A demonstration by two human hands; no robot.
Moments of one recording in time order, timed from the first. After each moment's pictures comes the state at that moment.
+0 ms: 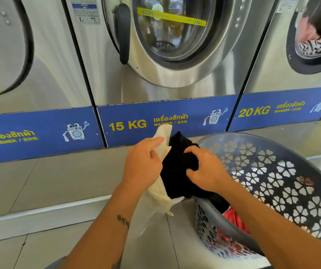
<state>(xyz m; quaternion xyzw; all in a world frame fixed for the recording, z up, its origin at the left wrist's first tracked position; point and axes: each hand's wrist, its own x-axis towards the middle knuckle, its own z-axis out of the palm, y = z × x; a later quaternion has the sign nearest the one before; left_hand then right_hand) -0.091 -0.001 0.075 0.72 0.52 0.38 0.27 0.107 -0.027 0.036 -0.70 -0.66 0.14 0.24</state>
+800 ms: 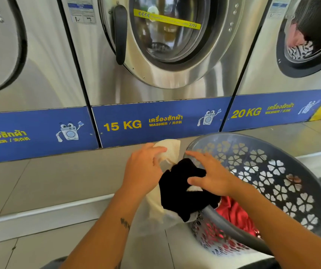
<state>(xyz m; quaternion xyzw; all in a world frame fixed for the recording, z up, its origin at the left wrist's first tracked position) -0.088 -0.008 0.067 0.78 0.50 0.33 0.20 0.130 -0.052 0.041 -0.69 -0.66 0.24 0.18</state>
